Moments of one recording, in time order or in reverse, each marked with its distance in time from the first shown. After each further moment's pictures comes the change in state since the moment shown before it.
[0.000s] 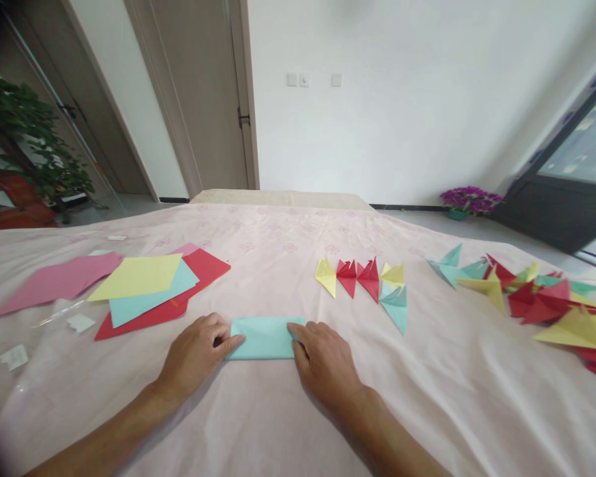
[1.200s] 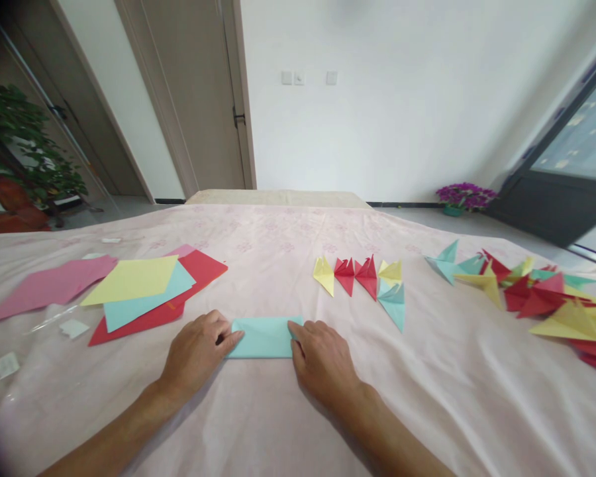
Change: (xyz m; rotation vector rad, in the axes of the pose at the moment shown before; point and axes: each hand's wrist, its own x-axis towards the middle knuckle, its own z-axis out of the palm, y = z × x) left_hand 0.006 0.008 -0.002 0.154 -0.009 0.030; right_hand 0.002 -0.003 -0.001 -0.070 -0.011 0.009
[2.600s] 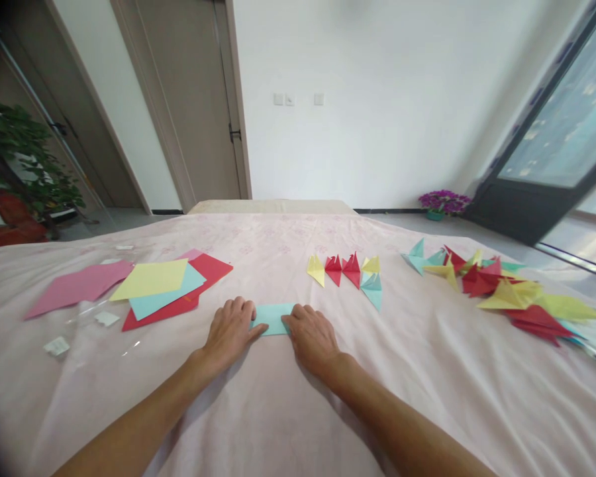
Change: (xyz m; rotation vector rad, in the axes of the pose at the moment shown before) left_hand -0.007 0.030 0.004 0.155 -0.022 0.086; right_hand -0.013 -0.019 -0.006 -0.174 -0.046 -0.064
